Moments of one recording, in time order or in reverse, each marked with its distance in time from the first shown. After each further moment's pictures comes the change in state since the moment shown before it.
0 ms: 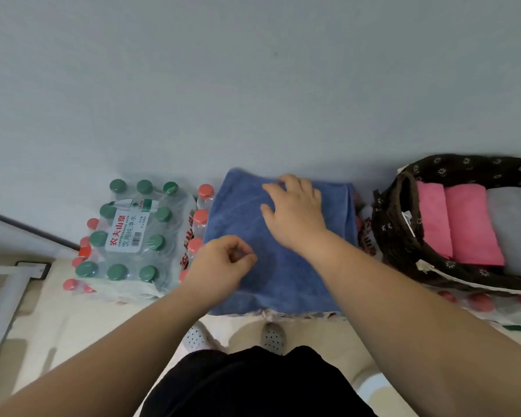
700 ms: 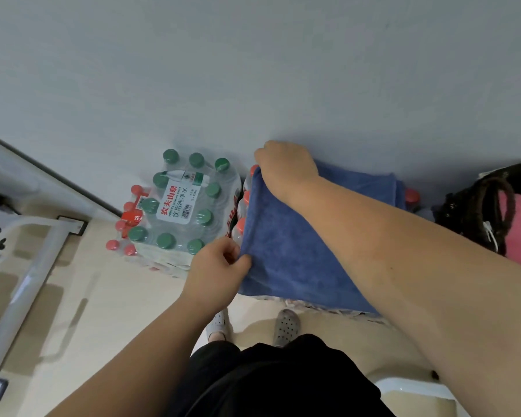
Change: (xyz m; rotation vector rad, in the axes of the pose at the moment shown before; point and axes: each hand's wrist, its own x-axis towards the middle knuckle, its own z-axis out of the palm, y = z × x) left_hand -0.038 -0.053 -0.041 -0.002 0.237 -0.203; right_hand 0.073 -0.103 0.001 -0.310 -0.101 -0.401
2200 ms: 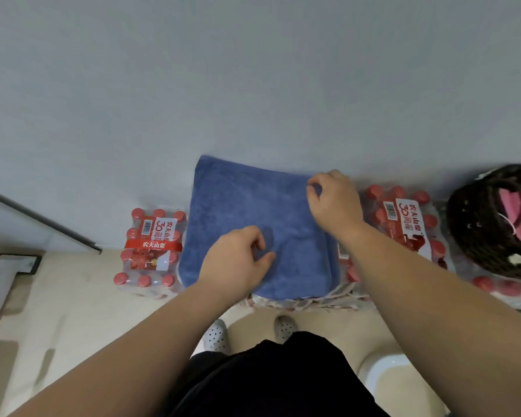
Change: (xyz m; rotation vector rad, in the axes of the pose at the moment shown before) left_hand 0.077 -0.047 -0.096 0.172 -0.187 0.480; right_hand -0.019 -0.048 0.030 0.359 0.222 0.622
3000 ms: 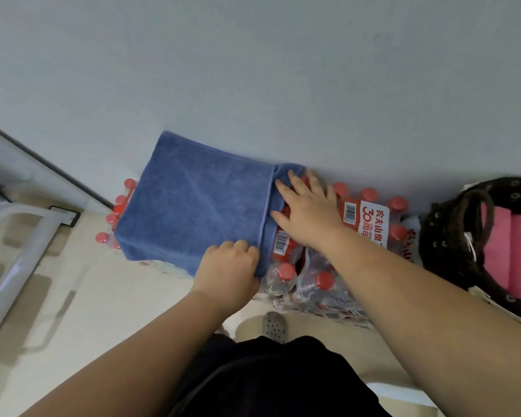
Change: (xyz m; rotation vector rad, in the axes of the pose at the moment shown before) left_hand -0.007 0.097 0.126 0.780 -0.052 0.066; right_hand 0.005 0.103 -0.014 -0.256 -0.443 -0.401
